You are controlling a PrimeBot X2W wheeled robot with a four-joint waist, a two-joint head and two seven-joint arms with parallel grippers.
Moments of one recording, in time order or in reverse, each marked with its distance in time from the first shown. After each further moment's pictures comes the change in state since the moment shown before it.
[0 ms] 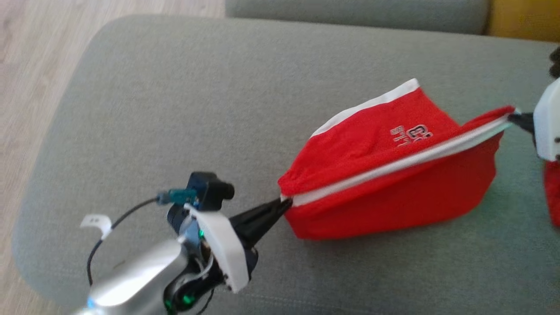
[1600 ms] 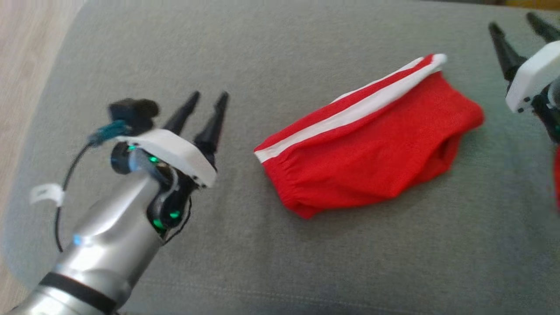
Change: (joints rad) left arm -0.204 -0.163 0.209 0.441 -0.043 0.105 -0.240; right arm -0.220 0.233 0.026 0.415 -0.245 0.000 -0.824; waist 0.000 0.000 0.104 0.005
